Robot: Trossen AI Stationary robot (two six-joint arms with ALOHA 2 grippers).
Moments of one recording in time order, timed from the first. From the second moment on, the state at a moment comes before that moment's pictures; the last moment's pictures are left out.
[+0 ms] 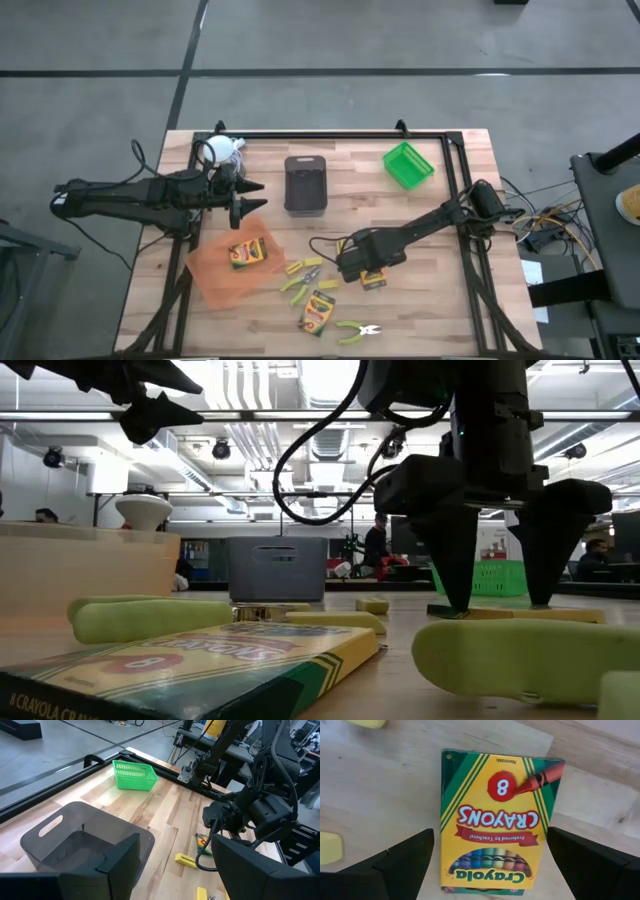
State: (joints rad) left arm -0.01 0.61 0.60 -0.24 -0.20 -0.40; right arm 0.32 1.96 1.31 -0.90 -0.03 1.60
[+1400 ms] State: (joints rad) left arm -0.01 0.61 0.60 -0.24 -0.20 -0.40; right arm 0.32 1.97 1.26 -0.83 -0.06 1.60
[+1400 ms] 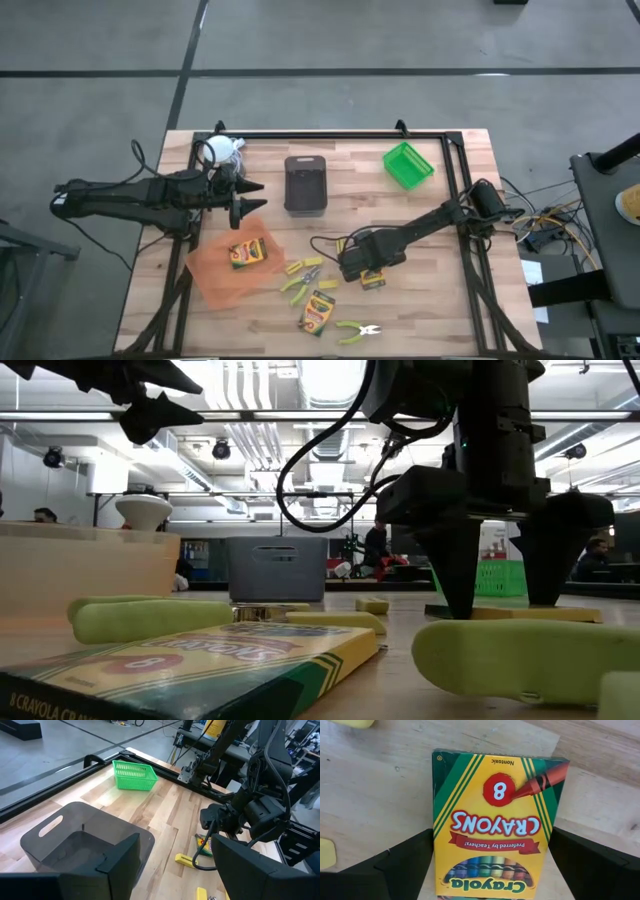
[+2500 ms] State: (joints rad) left arm -0.01 0.61 0.60 -0.24 -0.20 -0.40; right arm 0.32 1.96 1.29 -0.82 -0.01 1.56
